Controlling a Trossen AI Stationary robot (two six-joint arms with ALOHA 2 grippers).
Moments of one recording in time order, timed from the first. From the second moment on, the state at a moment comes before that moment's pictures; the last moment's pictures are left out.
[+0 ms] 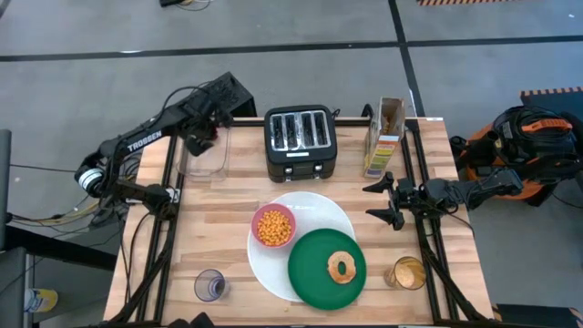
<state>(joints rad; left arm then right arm) 0.90 1.32 1.00 -0.79 -0.03 -1.35 0.23 0.05 0.01 0.05 0.24 0.26</state>
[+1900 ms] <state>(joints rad) 0.95 1.73 1.78 -0.92 -0.25 -2.20 0.23 0.05 0.01 0.05 0.24 0.26</state>
